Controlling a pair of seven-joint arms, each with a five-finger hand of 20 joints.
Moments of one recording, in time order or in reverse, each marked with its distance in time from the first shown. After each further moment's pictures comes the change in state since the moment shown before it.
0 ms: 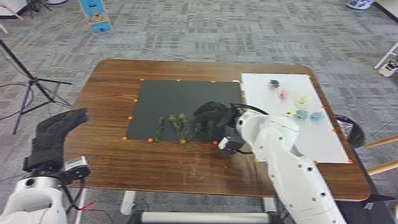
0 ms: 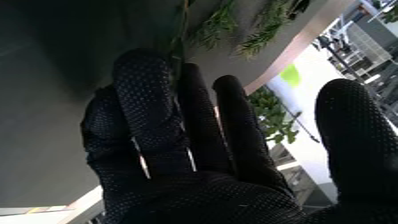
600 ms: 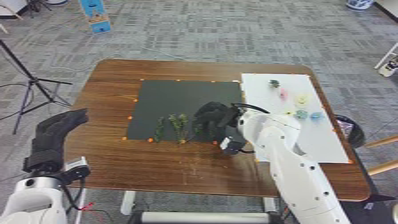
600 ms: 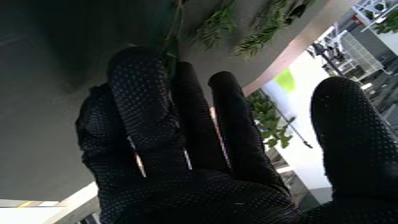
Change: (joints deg) left arm 0.1 -0.1 0.0 0.0 -0.1 0.1 0.2; right arm 0.5 1.3 -0.5 -0.6 0.2 -1.3 0.0
